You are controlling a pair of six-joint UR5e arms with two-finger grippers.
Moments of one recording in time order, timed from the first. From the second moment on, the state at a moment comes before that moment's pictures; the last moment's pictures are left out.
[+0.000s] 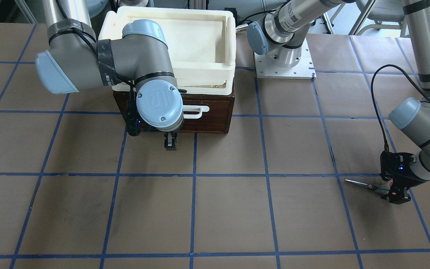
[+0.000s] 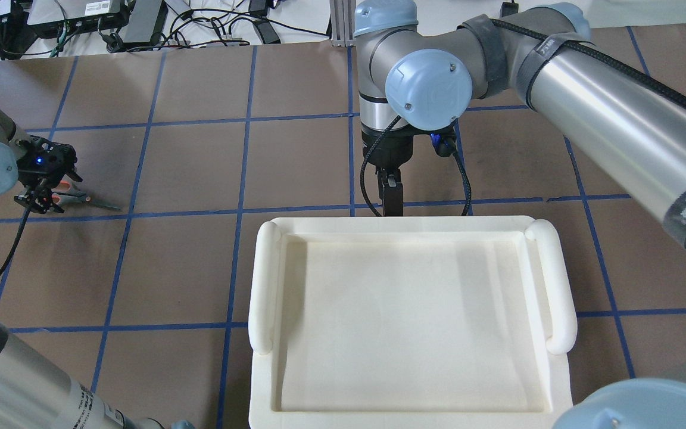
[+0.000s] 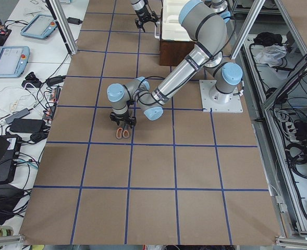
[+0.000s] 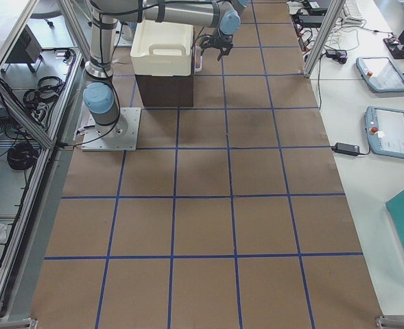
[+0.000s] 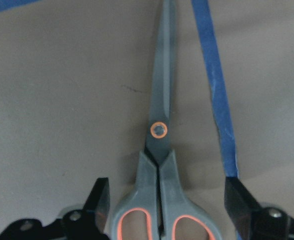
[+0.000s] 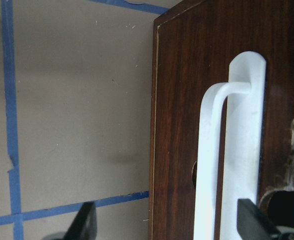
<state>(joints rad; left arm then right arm) -1.00 -2.14 -1.66 -0.92 1.61 2.38 1.87 -1.15 1.45 -1.43 -1.47 1.82</state>
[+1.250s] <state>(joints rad) -1.00 -2.15 -1.66 -0.91 1.59 2.40 1.88 -1.10 1.45 -1.42 -1.46 1.82</state>
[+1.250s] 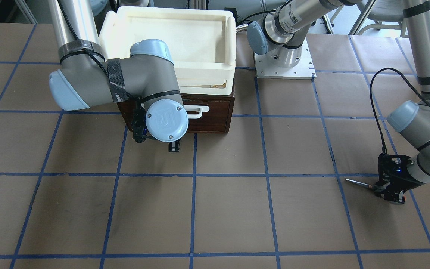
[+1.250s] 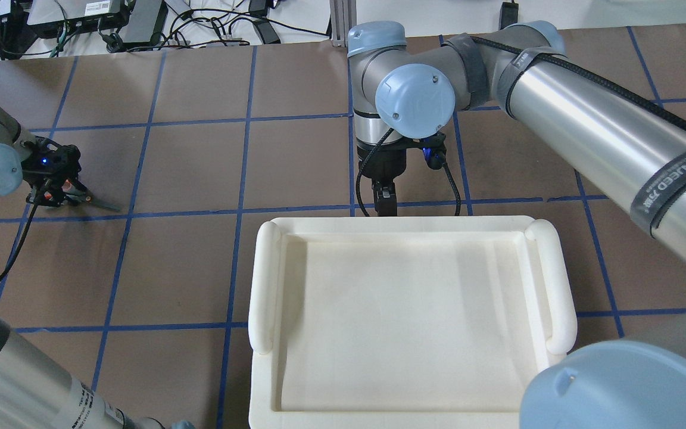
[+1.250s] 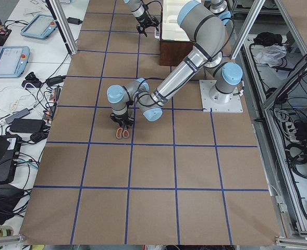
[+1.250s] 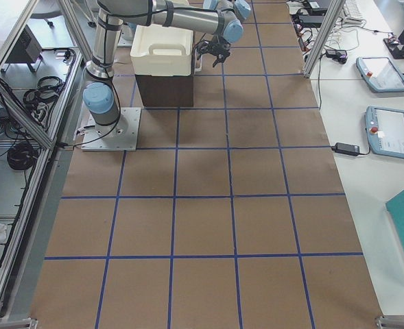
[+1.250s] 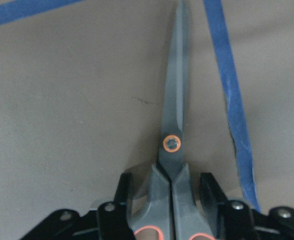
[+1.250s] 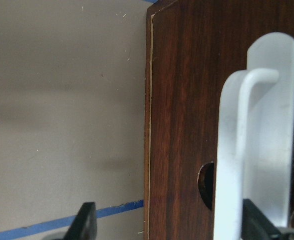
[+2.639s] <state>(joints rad) -1.05 -2.02 -1.66 -0.99 1.56 2.39 1.88 -1.08 1.46 -1.53 -1.47 1.77</state>
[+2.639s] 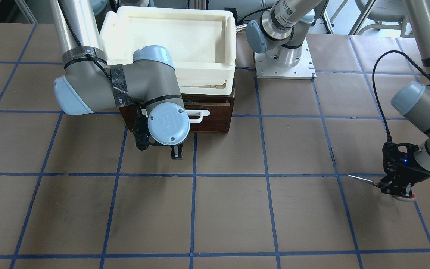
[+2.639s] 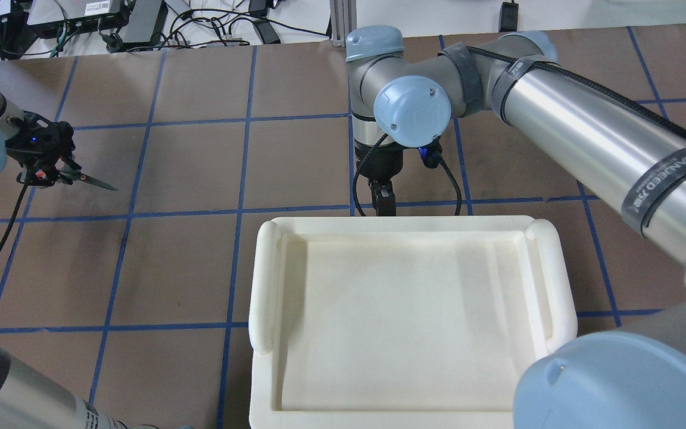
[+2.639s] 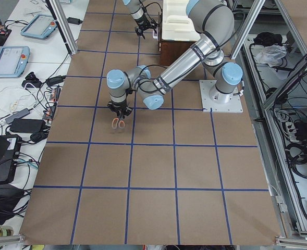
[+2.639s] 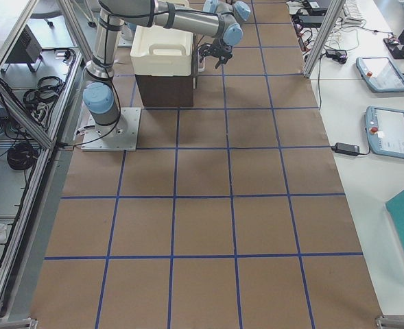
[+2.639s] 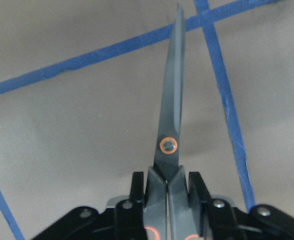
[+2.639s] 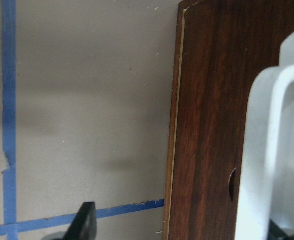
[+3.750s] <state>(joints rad) -1.19 -1.80 -1.64 -1.26 1.56 2.18 1.88 -1.08 1.45 -1.70 -1.48 1.65</state>
